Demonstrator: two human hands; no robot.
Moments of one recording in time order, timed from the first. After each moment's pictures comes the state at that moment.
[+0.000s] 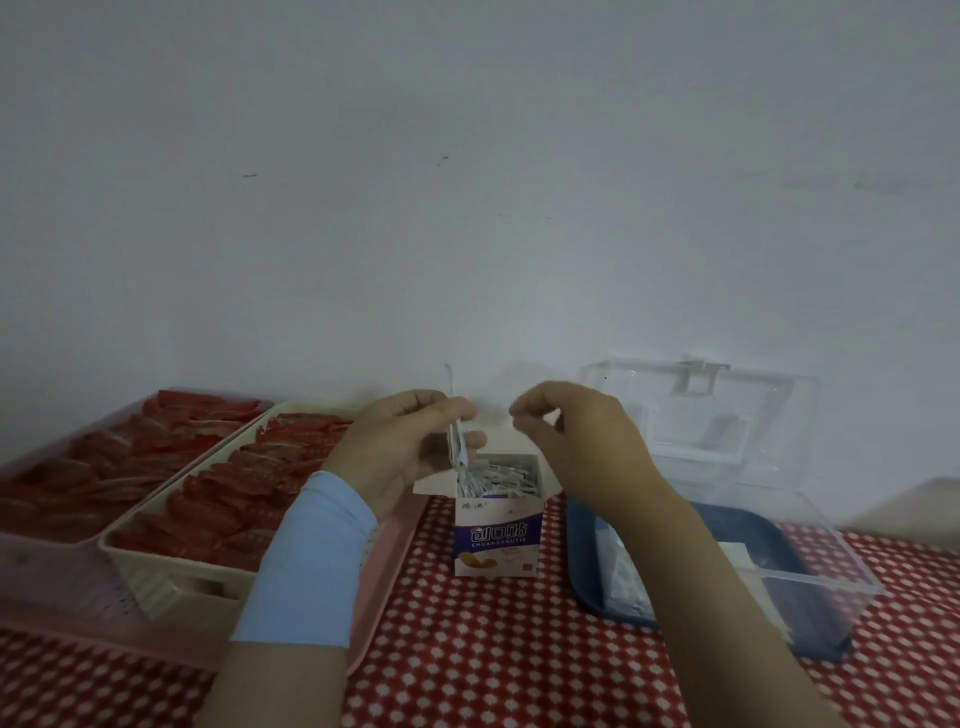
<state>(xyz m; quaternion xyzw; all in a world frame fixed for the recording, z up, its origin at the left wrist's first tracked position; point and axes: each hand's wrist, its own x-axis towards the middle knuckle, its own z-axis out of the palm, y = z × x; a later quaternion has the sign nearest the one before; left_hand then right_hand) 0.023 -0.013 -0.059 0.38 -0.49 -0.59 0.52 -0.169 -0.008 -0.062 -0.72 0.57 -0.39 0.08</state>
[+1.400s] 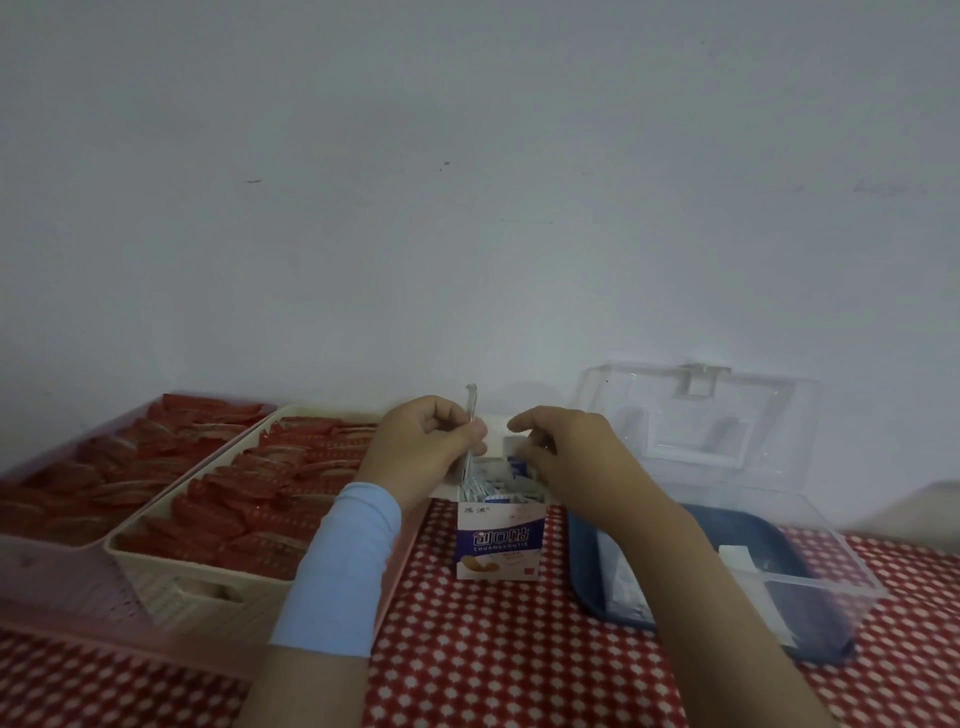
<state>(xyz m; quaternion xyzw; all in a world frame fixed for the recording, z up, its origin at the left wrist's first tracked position) 0.009 -0.018 -0.069 0.48 -0.57 -0.43 0.51 -0.170 -0.017 -0.075 -0.74 0.57 -0.32 0.13</state>
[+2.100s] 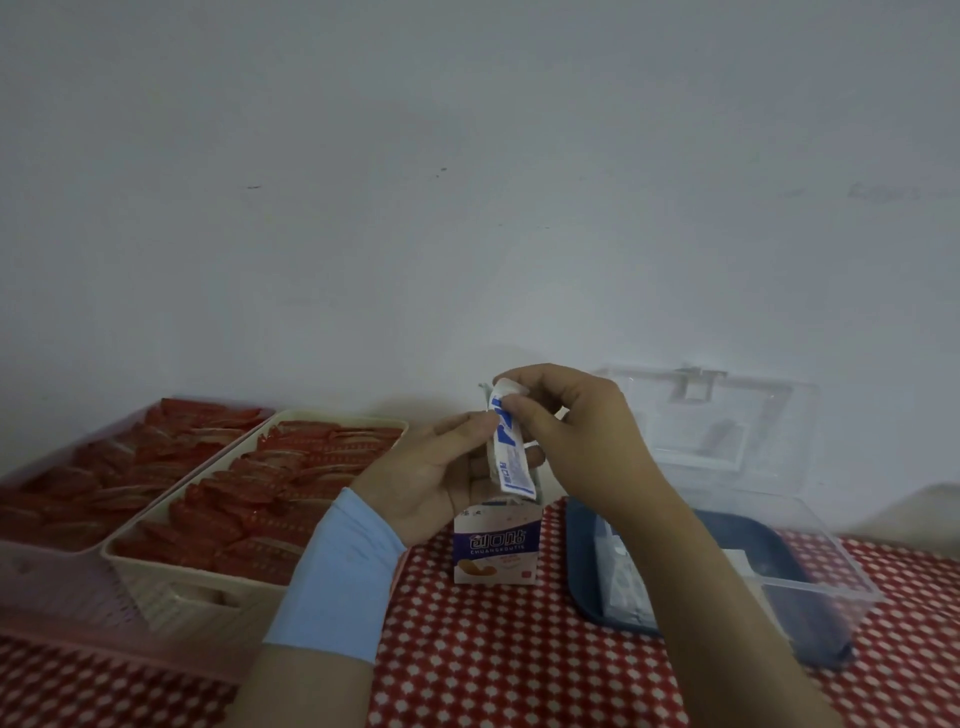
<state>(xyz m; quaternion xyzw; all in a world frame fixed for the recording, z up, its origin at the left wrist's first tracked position) 0.002 -0.002 -0.062 0.25 -0.47 -0.72 0.45 -0.158 0.010 -0.043 -0.69 0.44 -0.53 0.21</state>
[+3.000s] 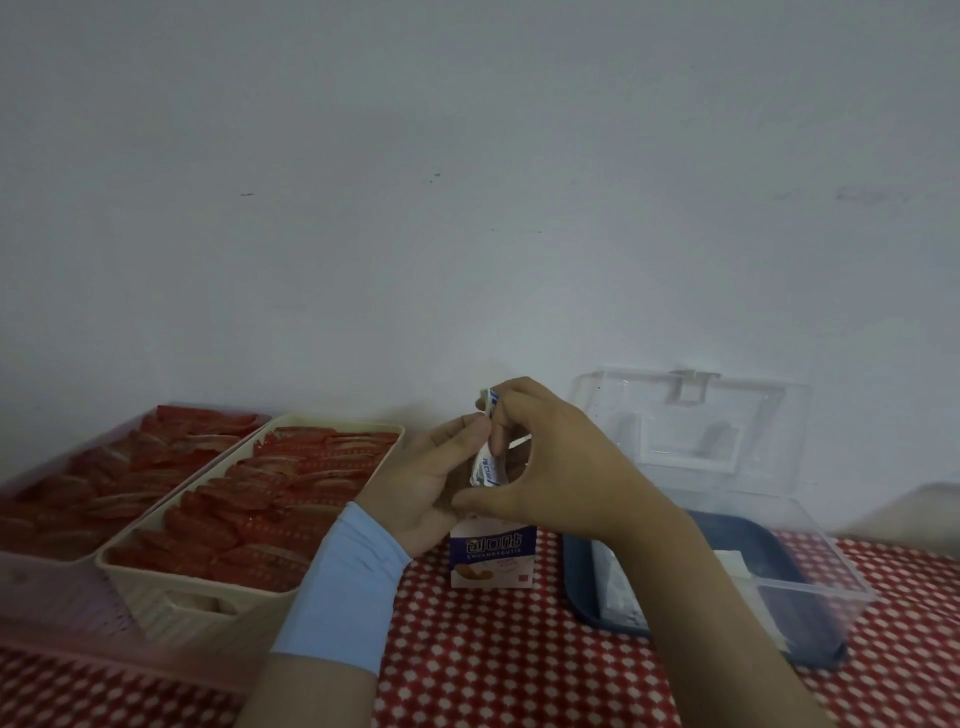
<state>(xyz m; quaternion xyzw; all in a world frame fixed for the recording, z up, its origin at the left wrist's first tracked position) -0.002 -0.010 -0.075 0.20 -0.46 -0.73 0.47 -0.155 0.012 -0.051 -0.81 0.40 -0.41 0.12</state>
